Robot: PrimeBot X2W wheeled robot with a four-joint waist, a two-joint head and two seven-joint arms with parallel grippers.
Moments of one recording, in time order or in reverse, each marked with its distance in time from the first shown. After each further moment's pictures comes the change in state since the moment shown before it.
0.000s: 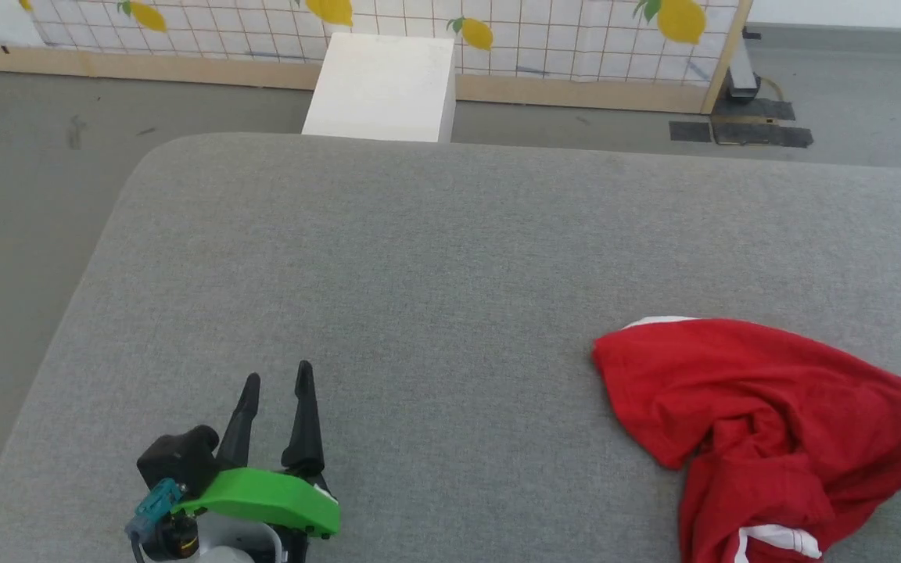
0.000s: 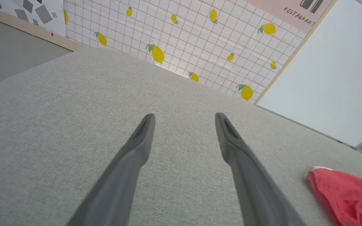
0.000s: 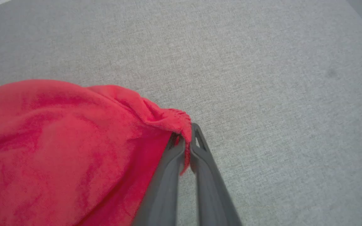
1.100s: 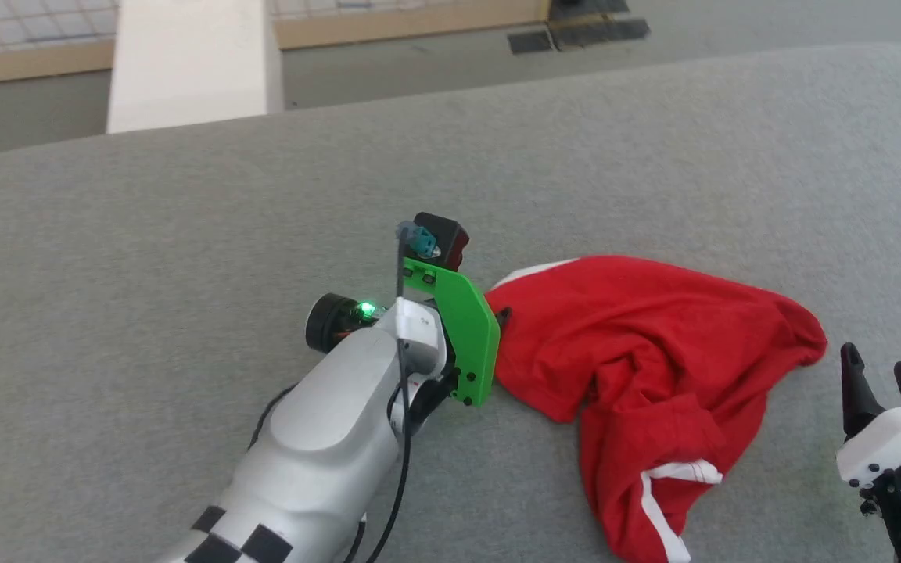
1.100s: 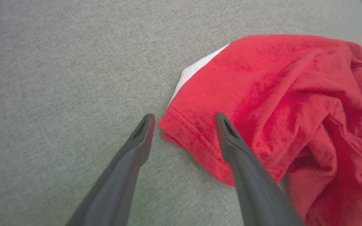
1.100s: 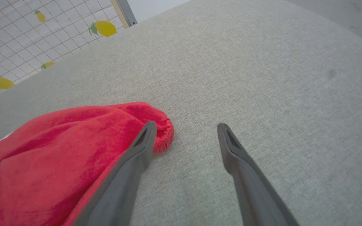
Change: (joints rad) left arm -0.669 -0.005 -0.565 0.443 -0.166 0.025 0.651; right arm 0.068 0.051 0.219 -0.067 0.270 0.000 -0.348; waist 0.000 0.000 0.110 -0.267
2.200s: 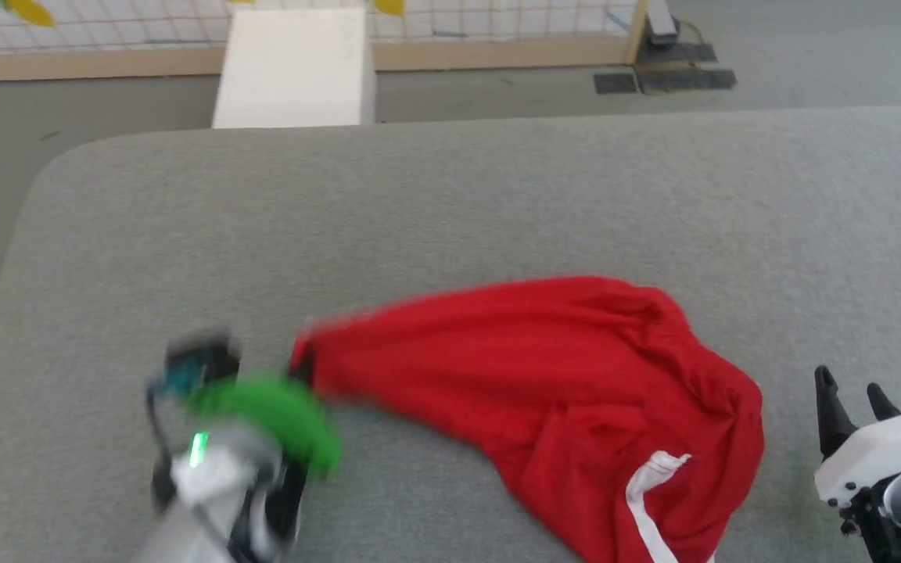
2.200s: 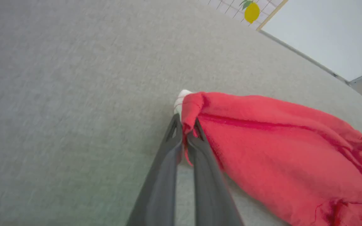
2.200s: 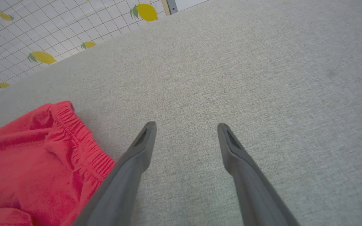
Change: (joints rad) left arm 0.408 0.211 0.257 -0.329 -0.229 0.215 -0.352; right arm 0.022 0.000 0.041 0.043 -0.003 0.000 -0.009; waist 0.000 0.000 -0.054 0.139
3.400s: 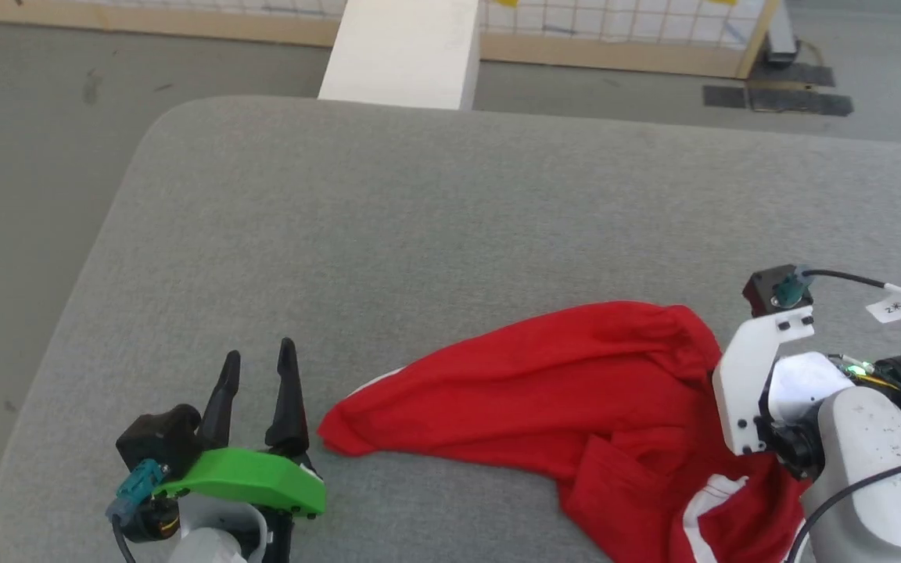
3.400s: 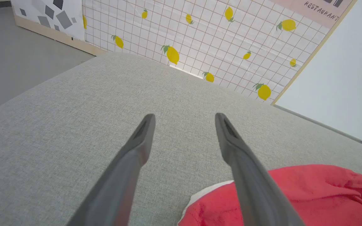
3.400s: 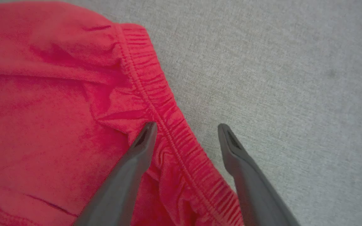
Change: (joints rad) left arm 0.238 -0.085 0.196 -0.197 0.295 -0.110 -0.299; right arm -0.230 -0.065 0.338 0.058 -0.280 0.000 0.601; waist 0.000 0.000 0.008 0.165
